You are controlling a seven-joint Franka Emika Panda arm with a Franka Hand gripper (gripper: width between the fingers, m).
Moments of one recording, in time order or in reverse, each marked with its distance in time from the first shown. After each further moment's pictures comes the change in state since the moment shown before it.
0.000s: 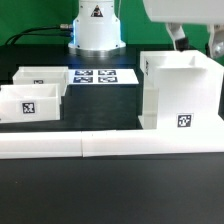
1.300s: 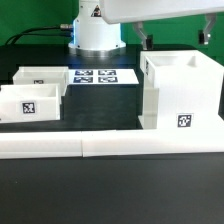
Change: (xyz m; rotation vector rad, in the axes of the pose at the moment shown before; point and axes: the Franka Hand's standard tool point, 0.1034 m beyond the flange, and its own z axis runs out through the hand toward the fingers) arm 0.022 0.047 -0.013 -0.206 -0.088 -1.035
